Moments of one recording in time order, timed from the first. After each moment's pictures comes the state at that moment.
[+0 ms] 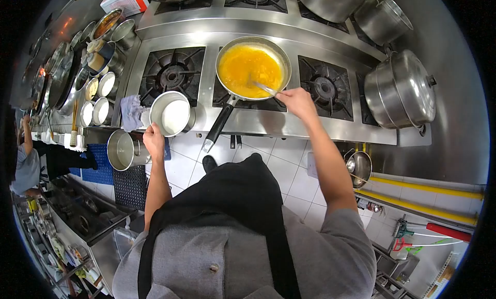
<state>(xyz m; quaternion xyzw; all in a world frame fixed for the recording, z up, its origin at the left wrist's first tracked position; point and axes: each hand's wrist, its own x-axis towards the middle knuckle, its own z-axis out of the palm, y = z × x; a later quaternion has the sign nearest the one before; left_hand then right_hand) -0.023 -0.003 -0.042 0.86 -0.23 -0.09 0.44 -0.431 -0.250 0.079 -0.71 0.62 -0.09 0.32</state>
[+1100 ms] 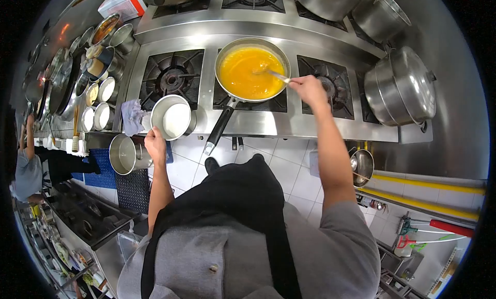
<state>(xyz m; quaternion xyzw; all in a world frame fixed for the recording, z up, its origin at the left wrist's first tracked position) -0.022 -0.003 -0.046 0.85 -0.24 -0.09 0.47 -0.458 -0.296 0.077 -0.74 0.62 -0.09 0.24</state>
